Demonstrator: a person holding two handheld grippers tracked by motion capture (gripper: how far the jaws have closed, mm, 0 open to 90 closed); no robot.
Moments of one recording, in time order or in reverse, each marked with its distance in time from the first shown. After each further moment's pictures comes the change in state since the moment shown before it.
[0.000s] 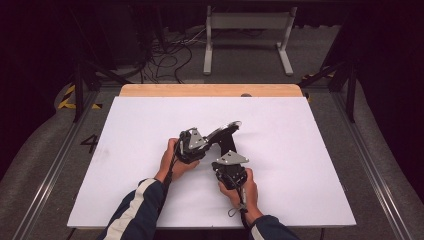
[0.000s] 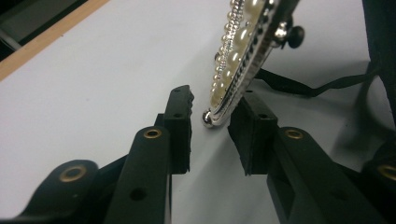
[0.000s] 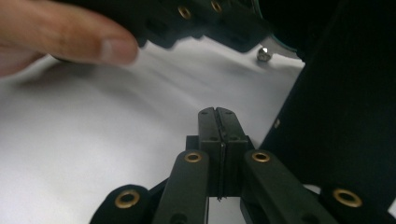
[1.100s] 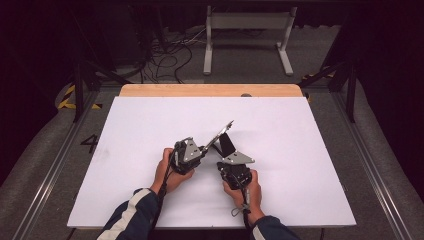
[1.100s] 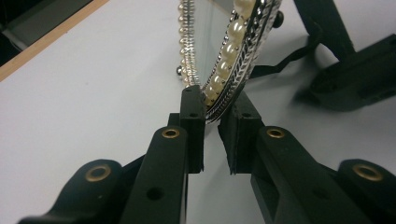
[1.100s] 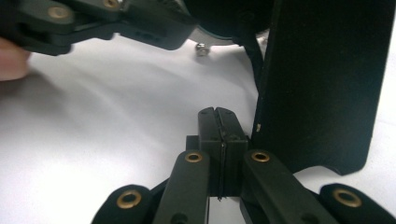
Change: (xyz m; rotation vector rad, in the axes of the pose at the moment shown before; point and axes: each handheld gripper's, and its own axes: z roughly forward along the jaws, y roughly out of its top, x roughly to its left) left arm -0.024 -0.013 -0.031 0.004 0.036 0.033; right arm -0.010 -0.008 -0.007 0.004 -0.041 0.051
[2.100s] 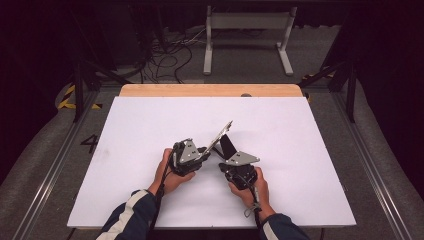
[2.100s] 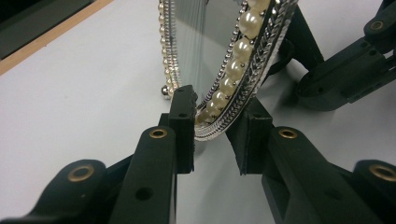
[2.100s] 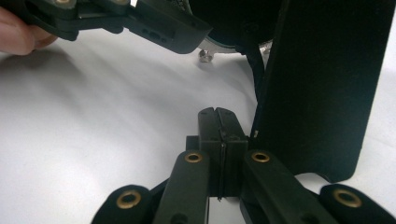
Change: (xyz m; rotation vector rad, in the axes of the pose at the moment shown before) left arm 0.003 -0.002 -0.002 -0.075 -0.089 -0.015; right arm -0.015 0.000 -0.008 -0.005 0.108 -0.125
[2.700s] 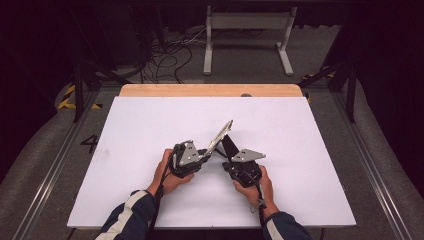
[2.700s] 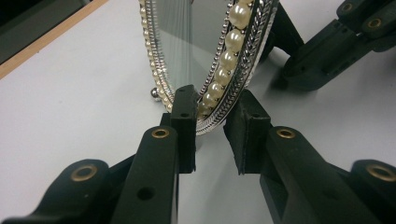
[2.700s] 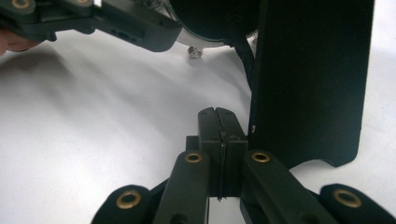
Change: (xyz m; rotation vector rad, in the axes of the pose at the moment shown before) left arm -0.004 0.001 -0.005 0.014 -0.017 0.051; right arm -0.016 -0.003 -0.004 0.016 0.040 0.048
